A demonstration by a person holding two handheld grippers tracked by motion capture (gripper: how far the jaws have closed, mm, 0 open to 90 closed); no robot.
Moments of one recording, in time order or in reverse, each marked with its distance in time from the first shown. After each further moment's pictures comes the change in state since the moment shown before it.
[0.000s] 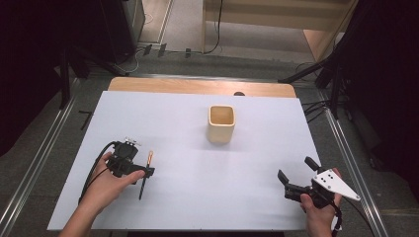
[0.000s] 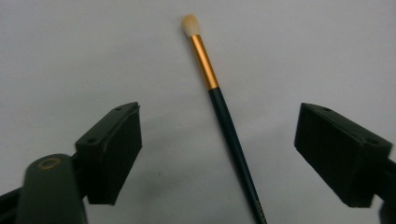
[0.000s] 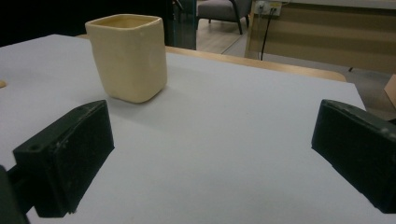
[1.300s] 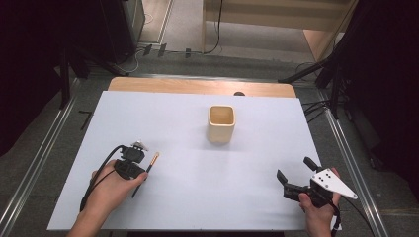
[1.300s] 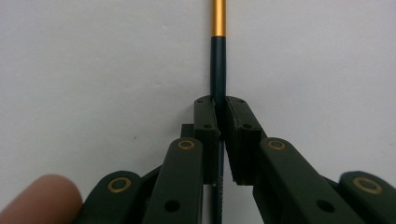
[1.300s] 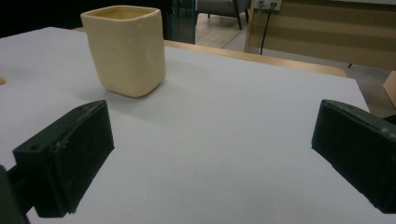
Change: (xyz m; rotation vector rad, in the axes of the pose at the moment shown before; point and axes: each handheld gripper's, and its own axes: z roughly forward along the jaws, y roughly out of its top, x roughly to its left) left arm -0.016 0.003 0.012 0.198 0.056 -0.033; right arm 0.000 -0.002 0.004 0.022 -0.005 -0.007
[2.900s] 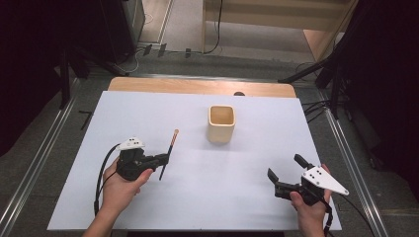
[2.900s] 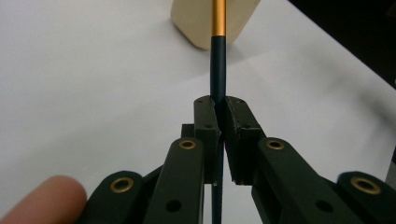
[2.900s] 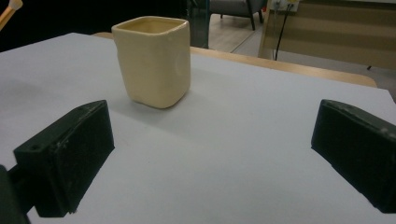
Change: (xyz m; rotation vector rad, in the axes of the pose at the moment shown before) left arm -0.012 -0.012 -0.024 -0.654 -0.419 0.138; right arm 0.022 0.015 0.008 0.002 0.053 -0.002
